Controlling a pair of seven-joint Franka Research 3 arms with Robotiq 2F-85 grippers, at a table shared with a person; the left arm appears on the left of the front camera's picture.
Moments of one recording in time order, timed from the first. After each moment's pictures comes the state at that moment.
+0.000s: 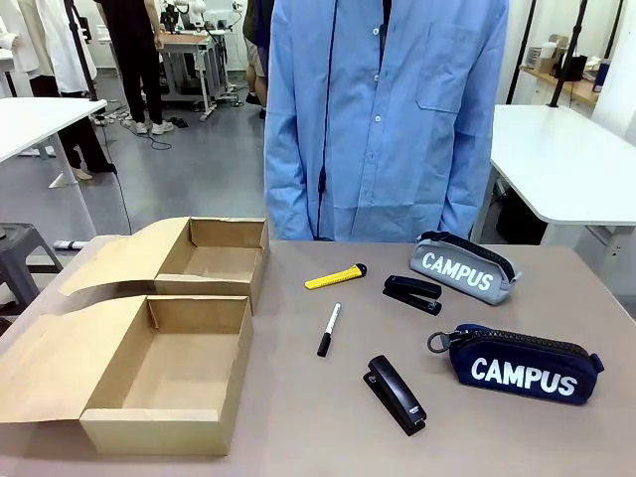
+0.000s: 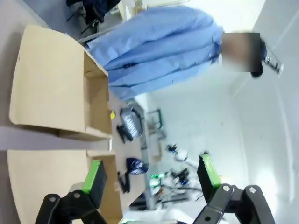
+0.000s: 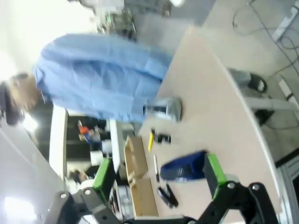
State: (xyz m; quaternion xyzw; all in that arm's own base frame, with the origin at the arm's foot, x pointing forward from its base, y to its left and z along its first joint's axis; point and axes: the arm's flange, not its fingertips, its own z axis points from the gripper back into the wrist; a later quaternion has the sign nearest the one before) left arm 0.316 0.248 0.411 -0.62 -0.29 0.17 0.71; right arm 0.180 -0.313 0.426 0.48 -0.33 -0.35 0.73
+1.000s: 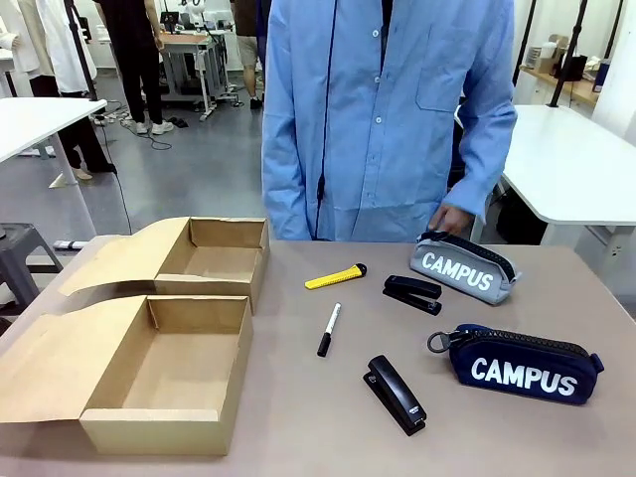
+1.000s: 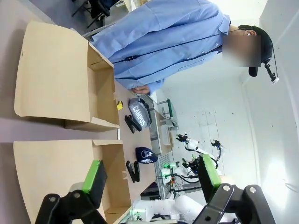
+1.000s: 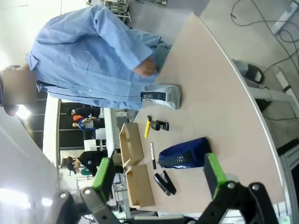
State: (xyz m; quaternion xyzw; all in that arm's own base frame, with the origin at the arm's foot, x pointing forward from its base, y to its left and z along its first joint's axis) left arm 0.302 0.251 0.430 -0.60 -0.29 0.13 0.74; right arm 0.184 -0.298 0.449 0.47 -0.29 -0.32 0.77
